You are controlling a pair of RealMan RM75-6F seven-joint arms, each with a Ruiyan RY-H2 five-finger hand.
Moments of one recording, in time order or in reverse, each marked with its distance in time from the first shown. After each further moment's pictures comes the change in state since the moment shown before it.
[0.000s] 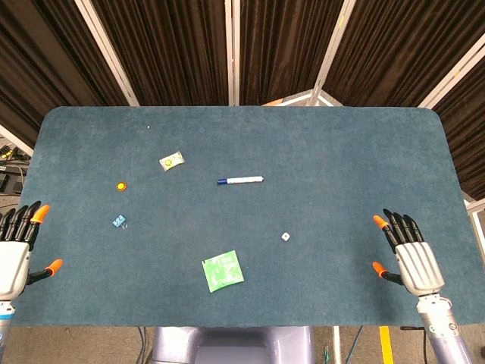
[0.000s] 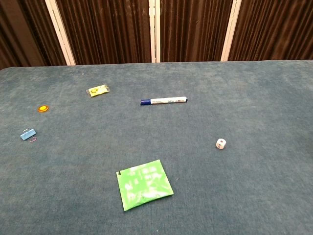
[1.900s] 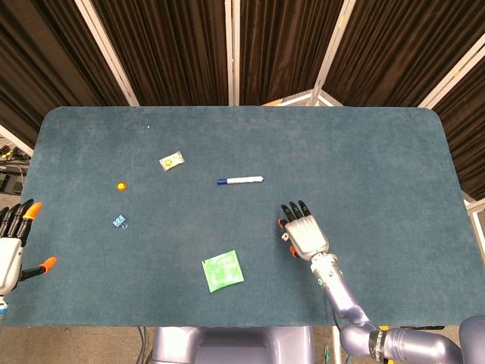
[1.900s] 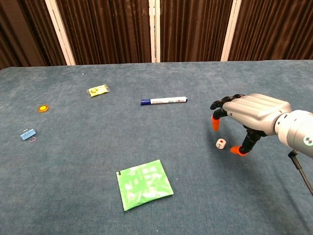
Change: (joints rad) left arm -0.014 0.012 -0.012 0.048 -0.048 -0.049 -0.085; right arm 0.417 -0.354 0.169 -0.085 0.531 -0.454 -0.794
